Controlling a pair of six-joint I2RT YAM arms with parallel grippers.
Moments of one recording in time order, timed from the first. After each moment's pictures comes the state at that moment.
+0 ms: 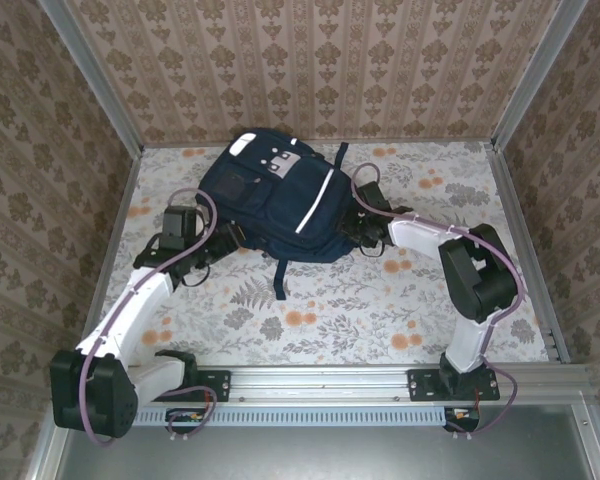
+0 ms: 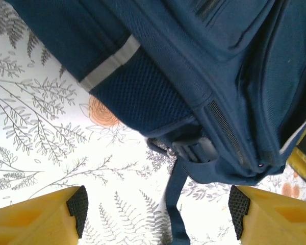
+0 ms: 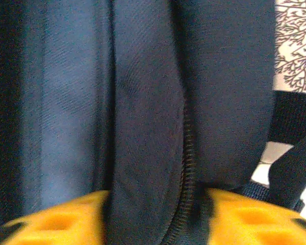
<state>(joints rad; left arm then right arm) -0.24 1.10 0.75 -0.47 0.26 -0.64 0.41 1.83 1.12 -0.25 -0.08 0.87</state>
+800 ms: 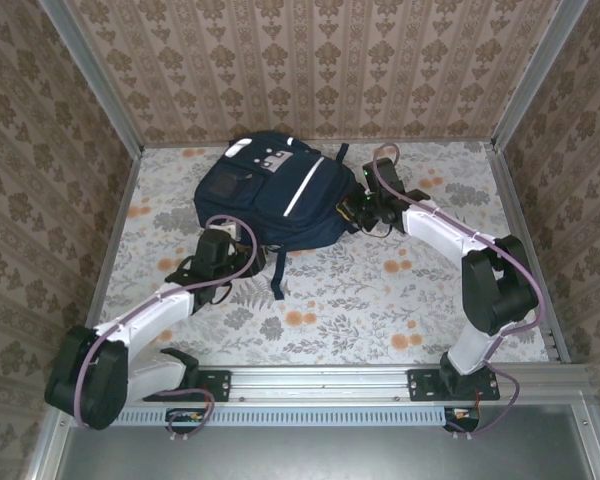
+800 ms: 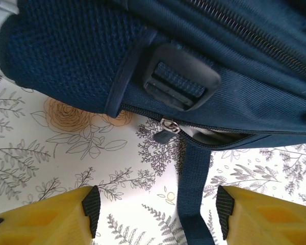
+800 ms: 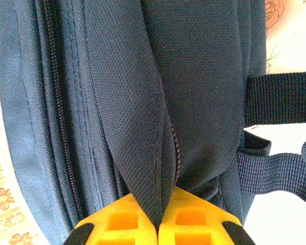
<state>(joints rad) -0.48 1.16 0.51 -0.05 0.07 -0.50 0.38 1.71 1.25 -0.34 -0.27 1.16</state>
